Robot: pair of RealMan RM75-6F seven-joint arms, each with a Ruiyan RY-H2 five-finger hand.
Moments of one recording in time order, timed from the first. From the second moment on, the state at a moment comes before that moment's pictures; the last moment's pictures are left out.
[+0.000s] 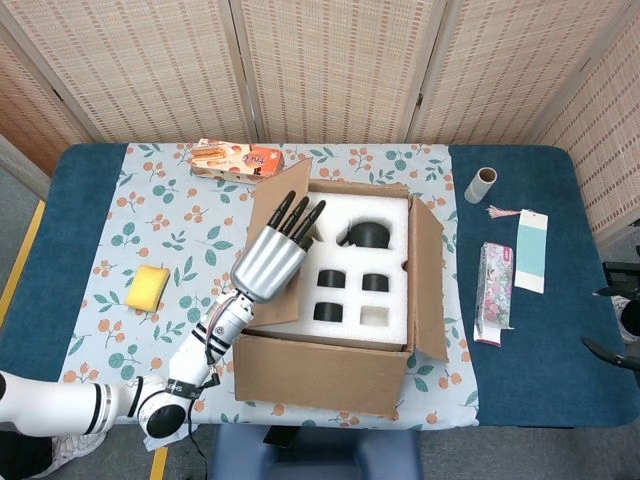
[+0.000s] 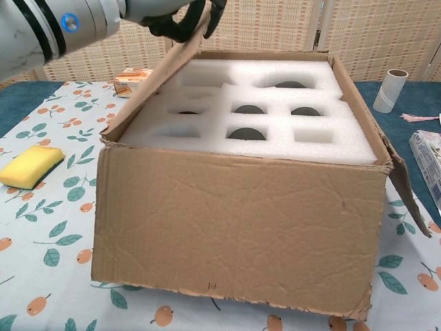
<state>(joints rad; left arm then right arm) -1.08 -1.42 -0.22 -1.80 1.03 1.23 1.06 0.06 -0.96 0.08 -1.40 -1.62 1.67 0.75</state>
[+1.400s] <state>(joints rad) -0.69 -1.14 -0.09 -1.97 1.13 1.53 1.00 0.06 -0.97 0.09 -1.43 -1.61 1.66 0.67</state>
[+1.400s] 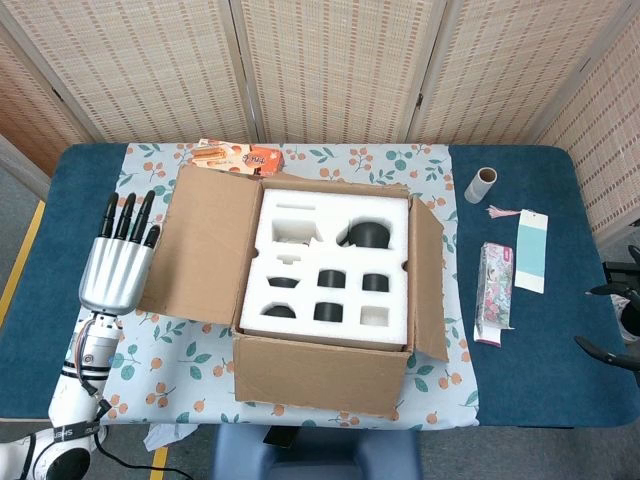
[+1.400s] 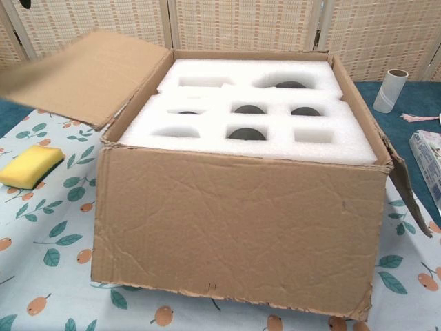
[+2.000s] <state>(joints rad) -0.30 -1.13 0.02 -1.80 1.22 1.74 0.43 0.07 -1.04 0.12 -1.49 -1.54 1.64 0.26</state>
